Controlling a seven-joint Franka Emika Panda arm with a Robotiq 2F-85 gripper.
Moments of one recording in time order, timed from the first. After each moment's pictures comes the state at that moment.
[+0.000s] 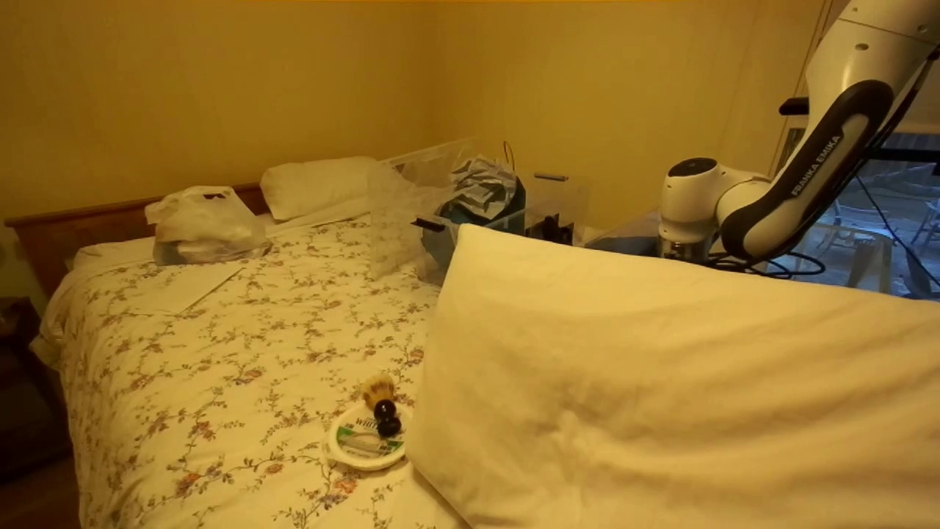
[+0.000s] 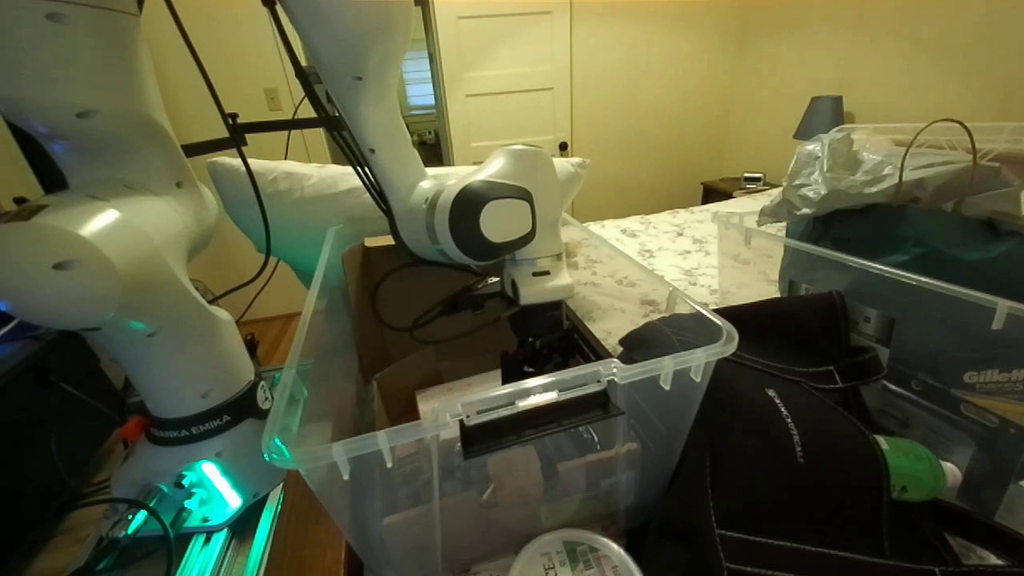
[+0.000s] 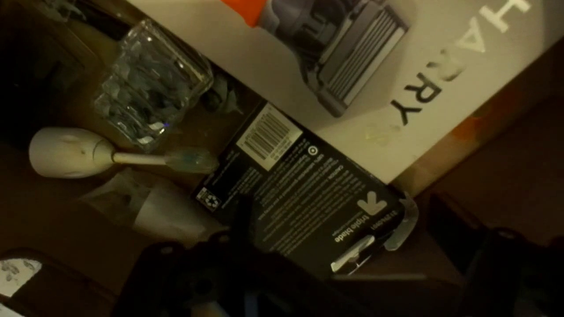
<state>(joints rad) 0.01 0.15 -0.07 -2.61 -0.62 2.71 1.36</state>
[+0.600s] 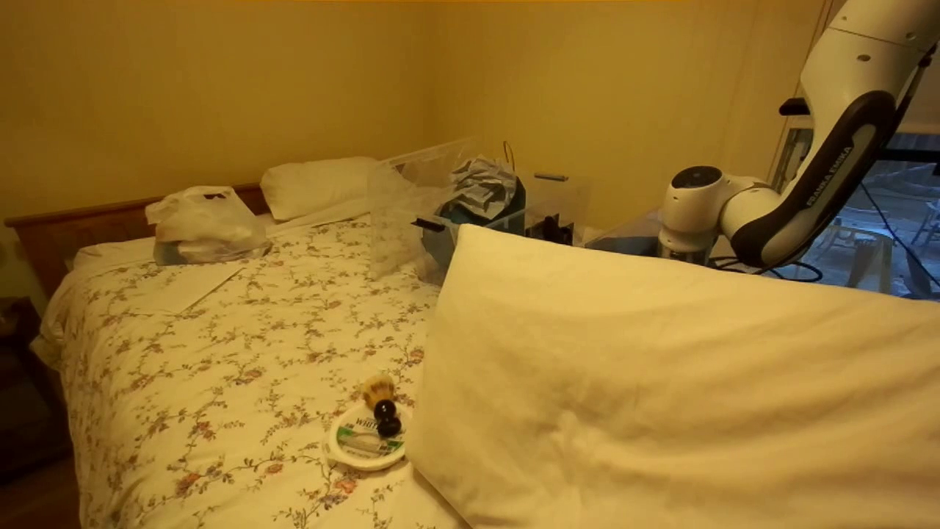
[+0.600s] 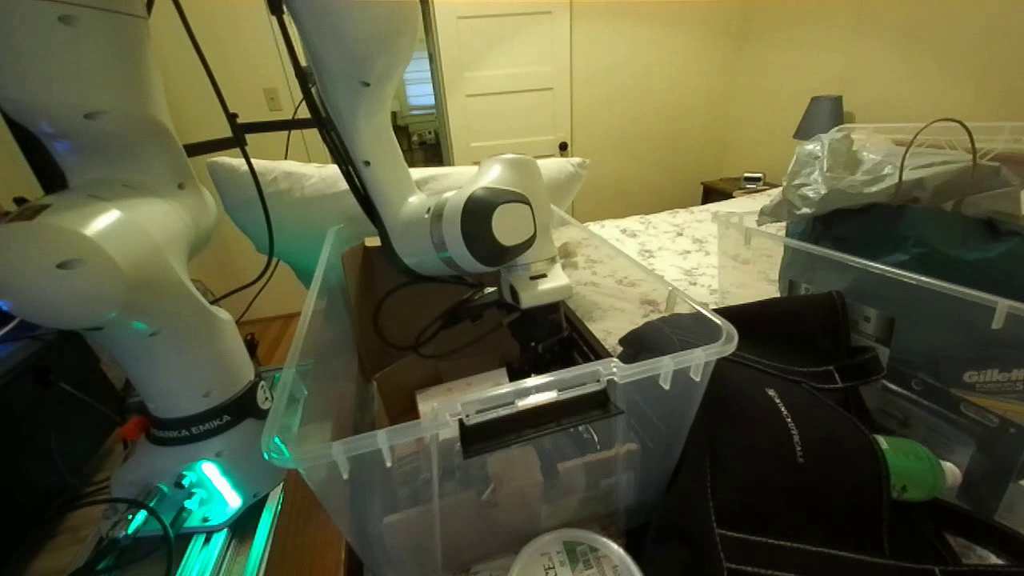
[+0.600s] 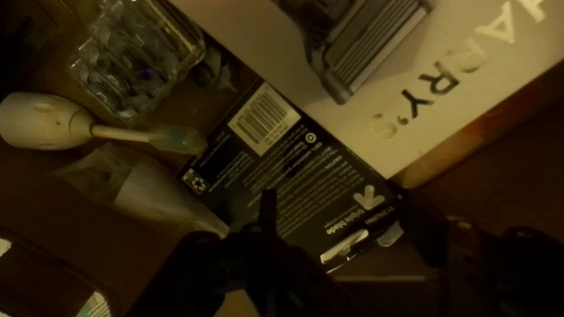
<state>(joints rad) 0.02 0.18 -0.10 -2.61 -0.85 2.76 1.50</state>
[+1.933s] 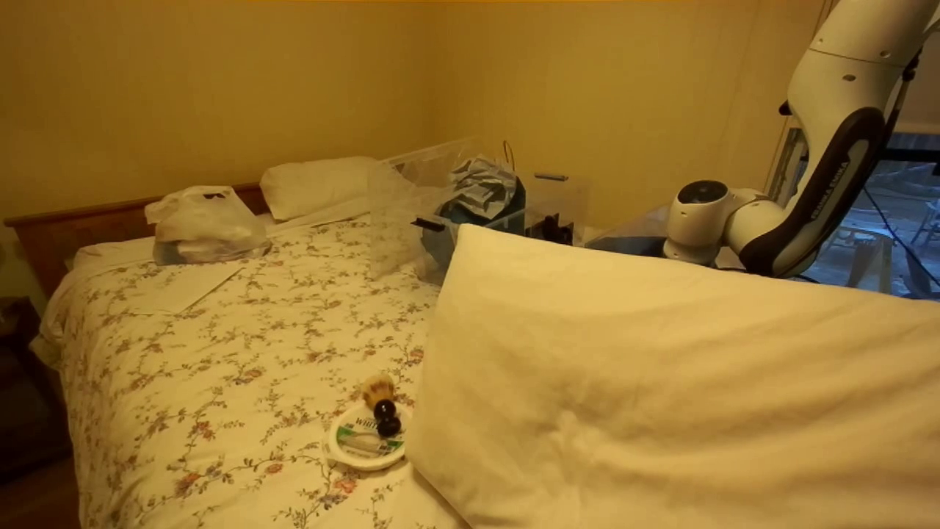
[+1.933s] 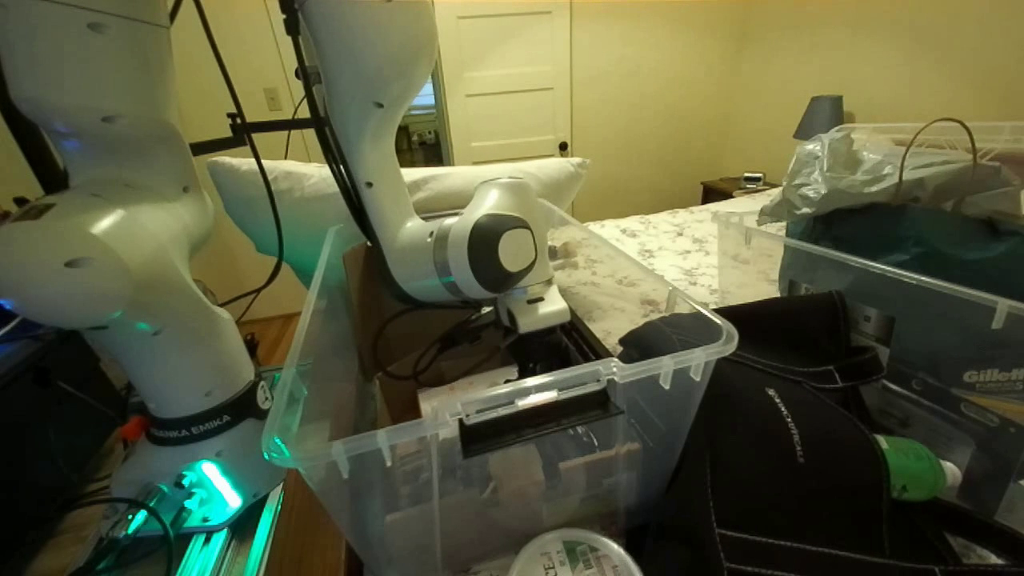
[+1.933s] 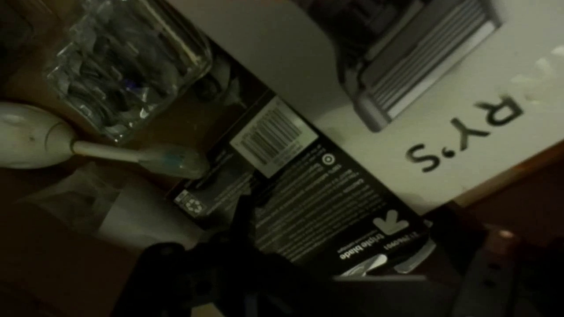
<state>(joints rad) 0.06 0.26 -0.19 -2.60 -0.99 2.85 1.58</state>
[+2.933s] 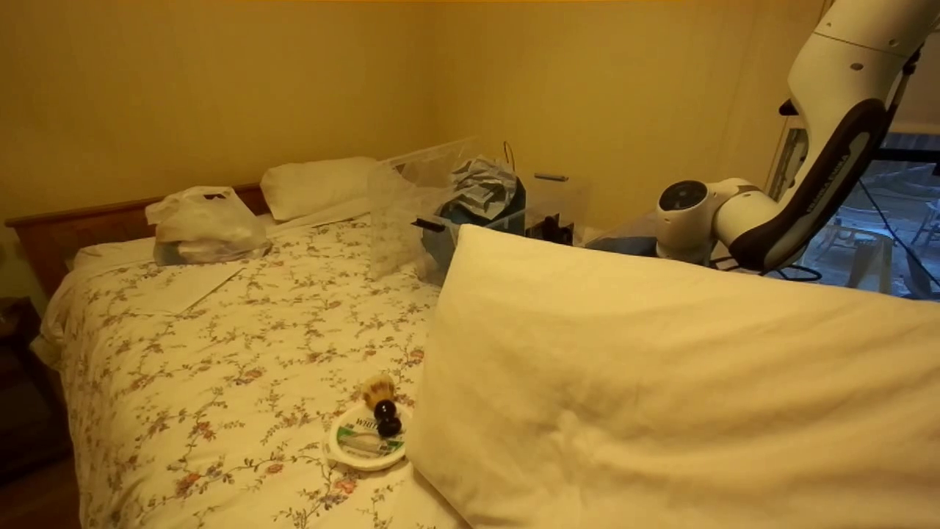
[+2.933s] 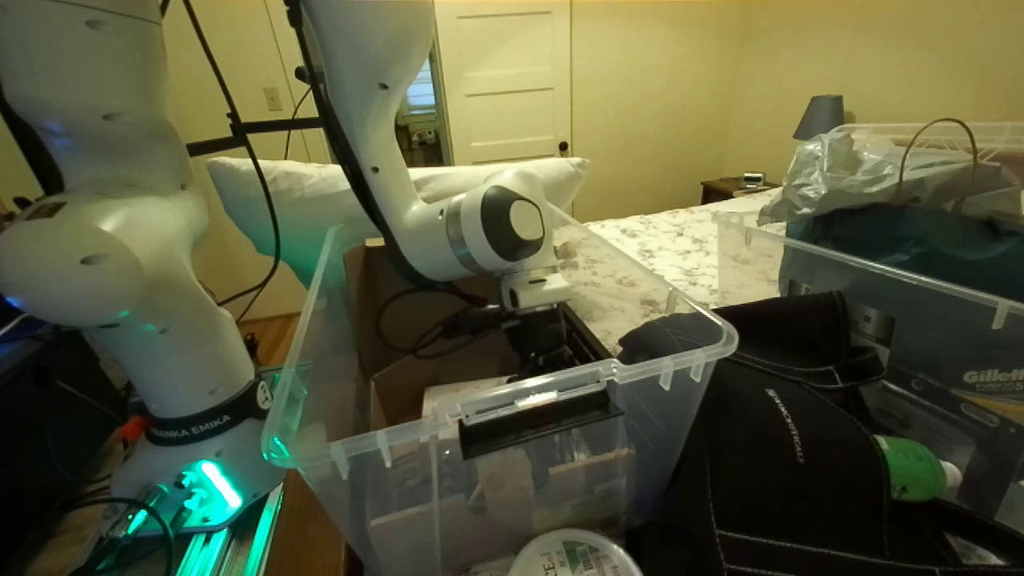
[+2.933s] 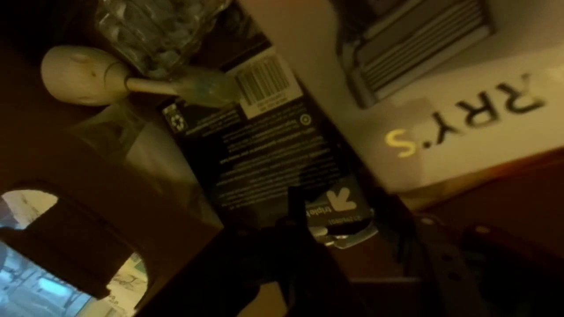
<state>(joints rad) 0.14 0.22 -0.19 -2.56 -1.02 2.59 1.68</state>
